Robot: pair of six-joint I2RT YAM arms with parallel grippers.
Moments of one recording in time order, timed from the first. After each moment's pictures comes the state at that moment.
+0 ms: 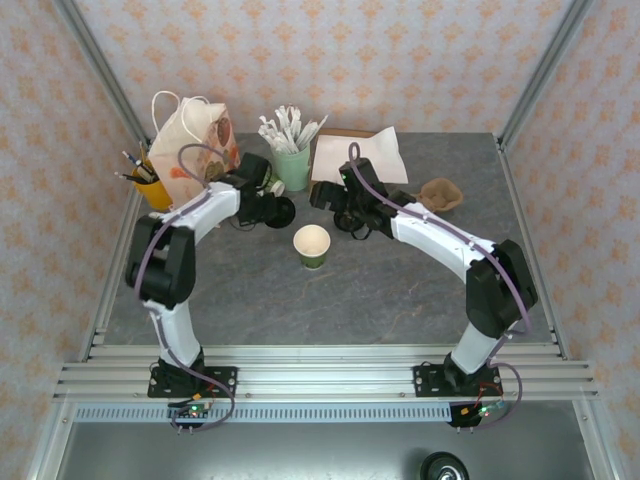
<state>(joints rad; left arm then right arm) -0.25 1.83 1.38 -0.67 0.01 -0.51 0.63 1.69 1.32 -0.34 -0.02 0.73</state>
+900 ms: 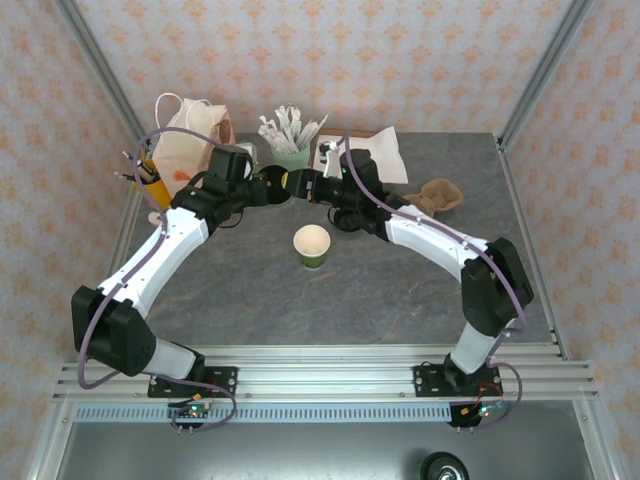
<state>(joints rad) -0.31 1.43 1.28 -0.57 -0.05 -0.38 0.65 1.71 1.31 0.13 -0.41 0.75</state>
